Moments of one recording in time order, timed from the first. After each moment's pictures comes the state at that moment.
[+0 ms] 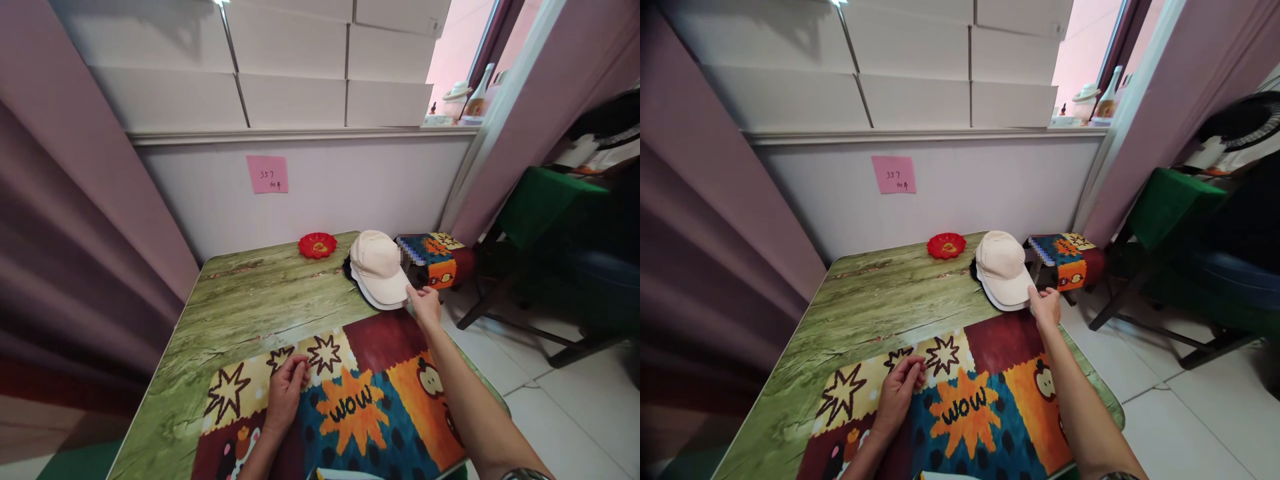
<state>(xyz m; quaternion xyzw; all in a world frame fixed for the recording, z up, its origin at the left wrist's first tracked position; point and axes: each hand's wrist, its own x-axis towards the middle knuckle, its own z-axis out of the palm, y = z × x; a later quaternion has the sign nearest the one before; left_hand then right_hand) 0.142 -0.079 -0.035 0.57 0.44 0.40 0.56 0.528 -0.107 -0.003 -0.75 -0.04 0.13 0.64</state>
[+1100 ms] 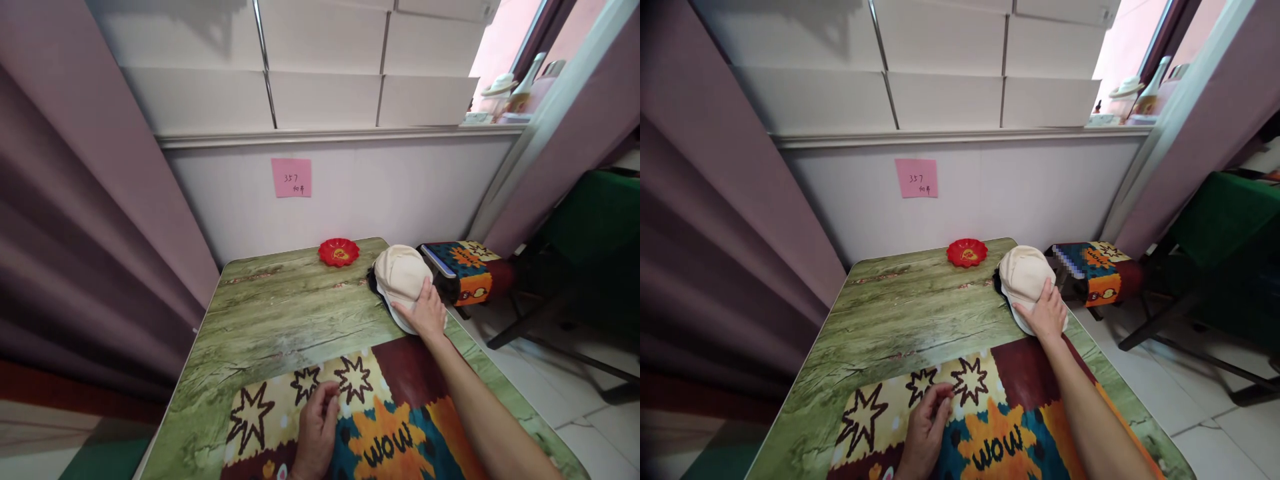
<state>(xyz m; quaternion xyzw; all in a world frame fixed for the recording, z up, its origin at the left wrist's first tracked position) 0.131 -0.086 -0.042 0.65 0.45 0.35 0.50 0.492 -0.036 -0.046 -0.89 -0.38 -0.13 0.24</state>
